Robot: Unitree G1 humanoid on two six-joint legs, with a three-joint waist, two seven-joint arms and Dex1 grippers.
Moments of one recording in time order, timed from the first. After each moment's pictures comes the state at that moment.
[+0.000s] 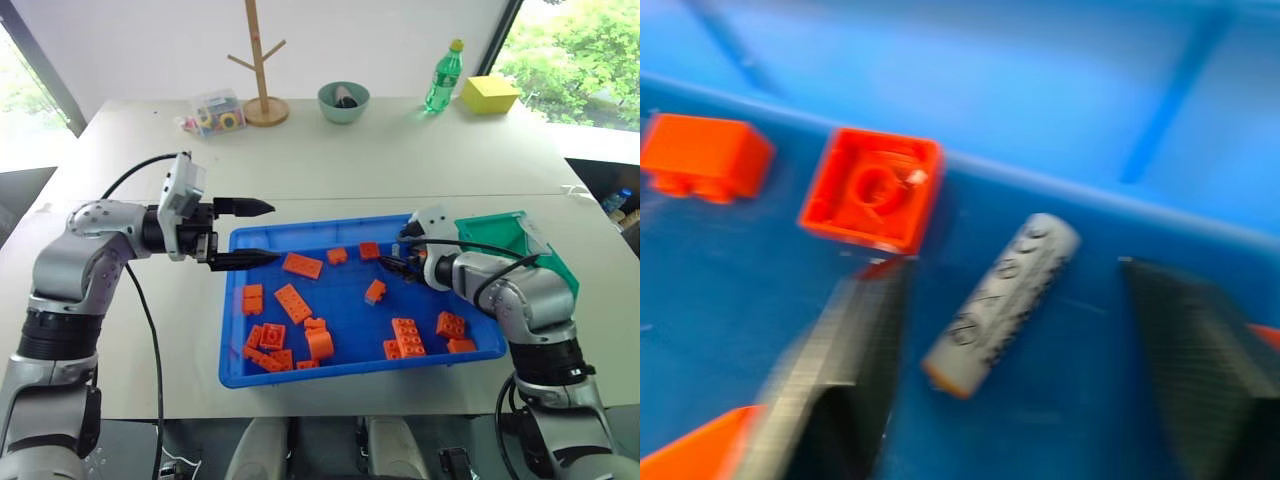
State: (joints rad) left arm -0.58 0.76 0.03 -0.04 -0.62 0.49 -1.30; right arm -0.50 -0.48 0.03 -0.19 0.39 1.15 0.30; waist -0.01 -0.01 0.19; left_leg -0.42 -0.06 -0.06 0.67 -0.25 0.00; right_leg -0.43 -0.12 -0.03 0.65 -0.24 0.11
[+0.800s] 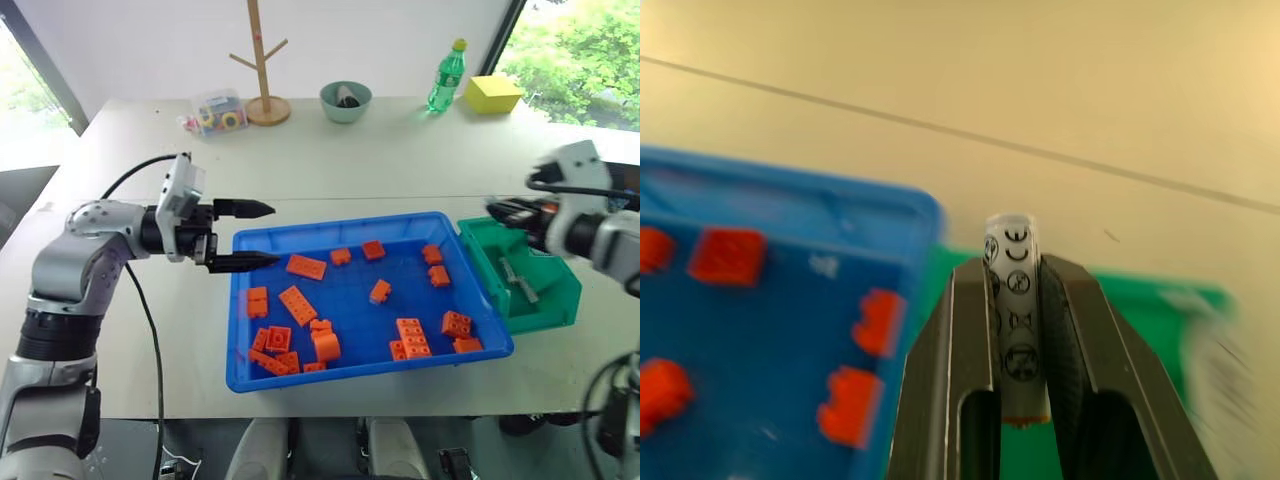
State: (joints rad) left arm -0.57 0.77 0.04 -0.04 -0.62 0.49 -1.34; right arm -0.42 -0.92 -0.48 -0.40 0.55 1.41 0.48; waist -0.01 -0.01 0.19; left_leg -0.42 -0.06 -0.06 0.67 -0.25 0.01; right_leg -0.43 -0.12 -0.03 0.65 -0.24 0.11
